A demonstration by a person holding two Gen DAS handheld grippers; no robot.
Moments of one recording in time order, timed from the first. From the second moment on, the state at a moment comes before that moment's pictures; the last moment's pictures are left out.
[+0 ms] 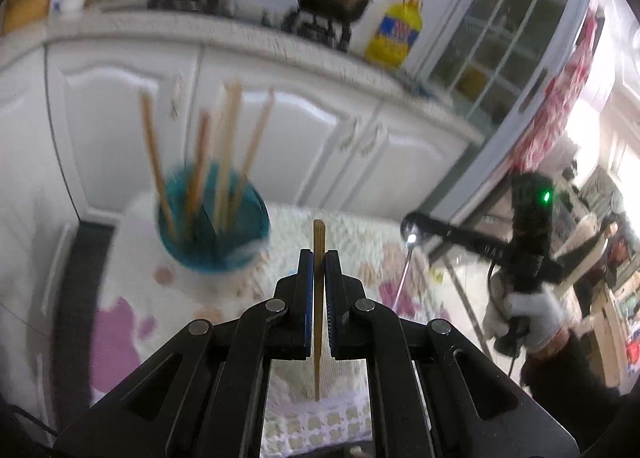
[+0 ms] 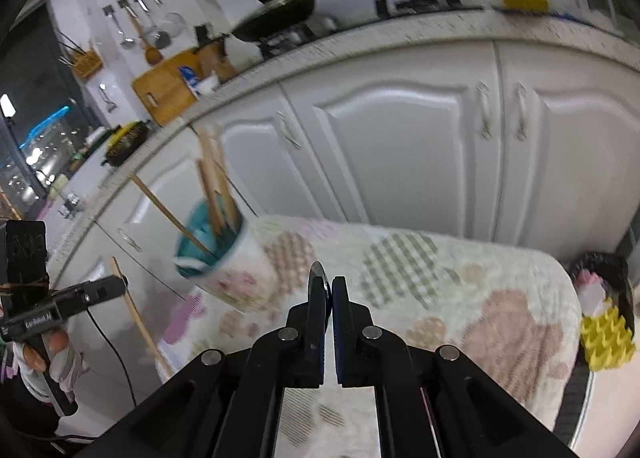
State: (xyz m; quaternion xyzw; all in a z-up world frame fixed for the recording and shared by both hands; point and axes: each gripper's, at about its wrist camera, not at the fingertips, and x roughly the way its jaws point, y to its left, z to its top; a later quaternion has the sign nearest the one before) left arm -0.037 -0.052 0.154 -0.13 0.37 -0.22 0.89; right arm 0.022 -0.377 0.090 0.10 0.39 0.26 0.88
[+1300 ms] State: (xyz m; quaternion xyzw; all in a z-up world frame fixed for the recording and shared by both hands) left arm 0.050 -0.009 0.141 -0.06 0.29 -0.04 0.95; right arm 0.106 -0.193 0.098 -0.06 0.33 0.23 0.91
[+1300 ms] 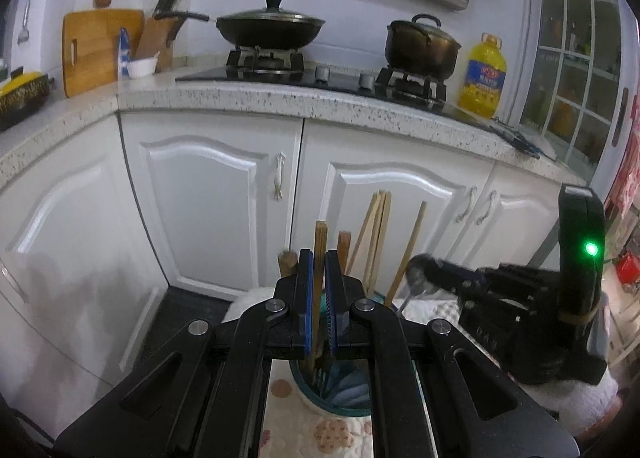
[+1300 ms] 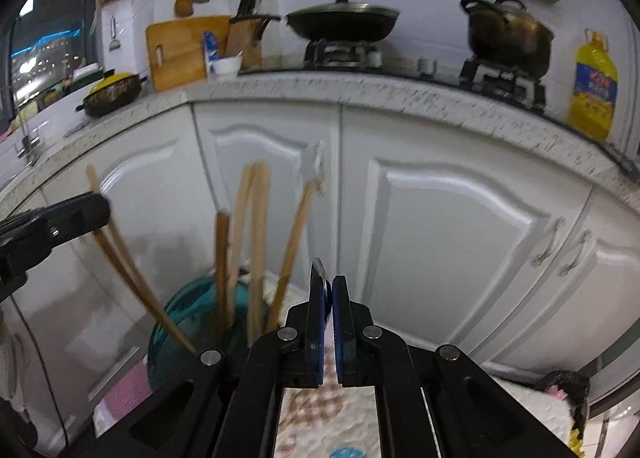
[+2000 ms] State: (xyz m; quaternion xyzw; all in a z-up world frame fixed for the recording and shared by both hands) left arm 0.021 -0.004 0.157 -0.10 0.30 -0.05 0.95; right arm 0.074 -0.228 0.084 0.04 0.39 0.27 0.88
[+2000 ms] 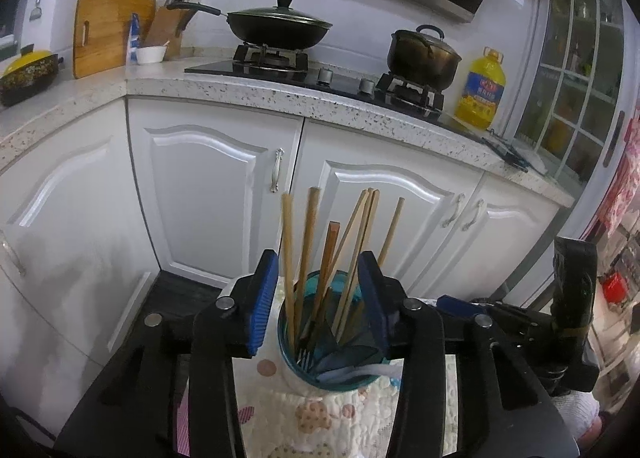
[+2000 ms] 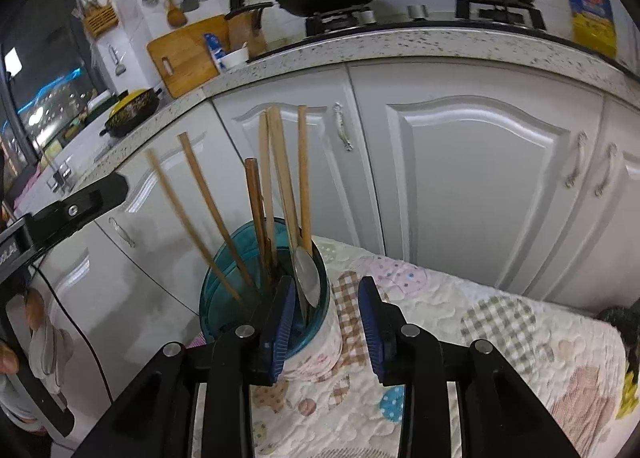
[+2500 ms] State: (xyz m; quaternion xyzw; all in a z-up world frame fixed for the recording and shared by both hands) left arm -0.020 -0.017 0.121 -0.08 0.33 0.00 0.94; right arm 0.031 -0.221 0.101 0.03 0.37 0.23 0.90
